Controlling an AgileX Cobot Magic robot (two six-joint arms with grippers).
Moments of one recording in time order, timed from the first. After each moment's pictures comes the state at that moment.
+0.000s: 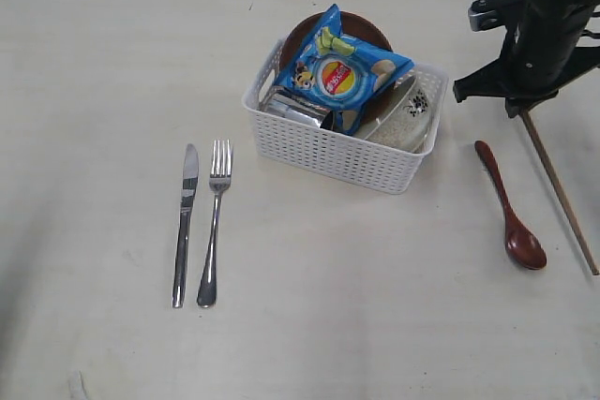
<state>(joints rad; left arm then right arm) -0.15 0.00 0.00 0.11 0.31 0.04 0.16 2.01 -1.25 -0.38 0.72 0.25</state>
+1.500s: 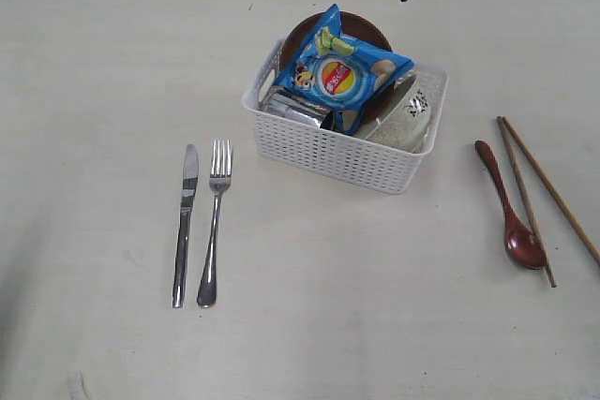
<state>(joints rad) -0.15 0.00 0.00 0.11 0.31 0.04 0.41 1.84 -1.67 -0.07 1.10 0.09</state>
